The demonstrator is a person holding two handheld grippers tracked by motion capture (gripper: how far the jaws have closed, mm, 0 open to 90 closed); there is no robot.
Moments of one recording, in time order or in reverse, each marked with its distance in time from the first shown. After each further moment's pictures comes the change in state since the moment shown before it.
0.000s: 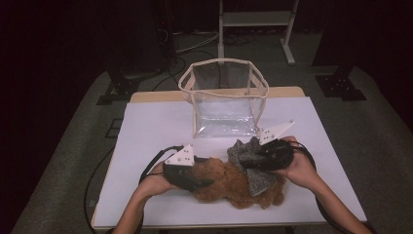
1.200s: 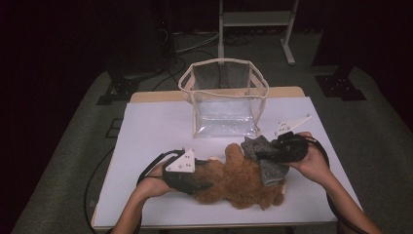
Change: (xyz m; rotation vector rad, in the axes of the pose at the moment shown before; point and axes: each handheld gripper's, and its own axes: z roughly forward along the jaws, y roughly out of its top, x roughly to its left) left arm -0.004 0.003 -0.003 0.037 0.037 0.081; right arm -0.027 -0.023 -0.022 -0.013 -0.071 0.093
